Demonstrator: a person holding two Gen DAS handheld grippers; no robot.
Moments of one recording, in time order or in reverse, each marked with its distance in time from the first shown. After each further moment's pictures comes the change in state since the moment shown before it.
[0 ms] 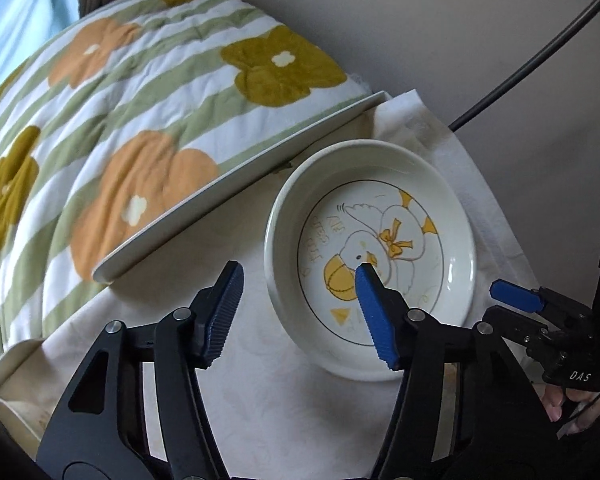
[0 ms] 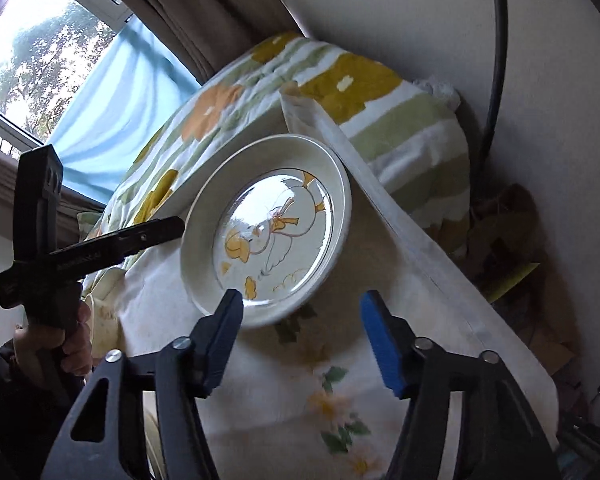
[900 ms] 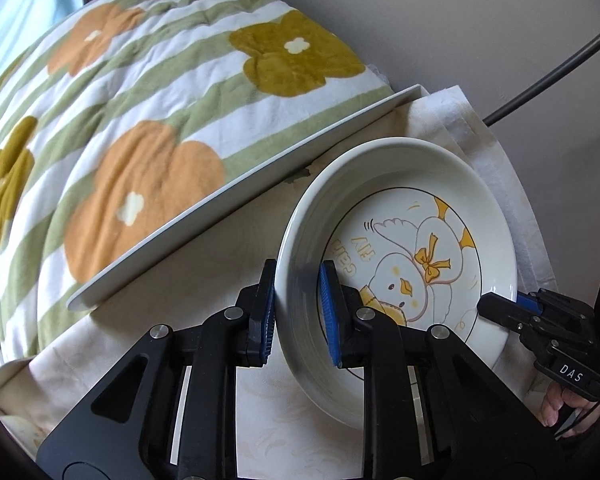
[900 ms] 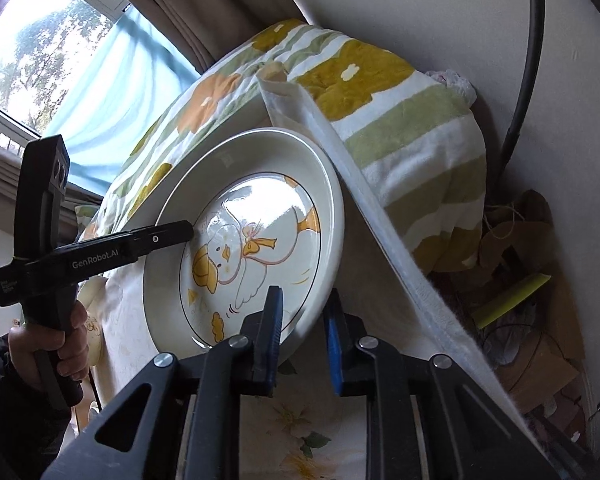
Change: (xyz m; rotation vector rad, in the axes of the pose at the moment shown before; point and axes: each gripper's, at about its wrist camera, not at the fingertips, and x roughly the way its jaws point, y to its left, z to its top) left arm 0.028 0.006 0.013 -0.038 0.021 0.034; right arm 0.028 -0.004 0.019 -0.061 0.024 0.021
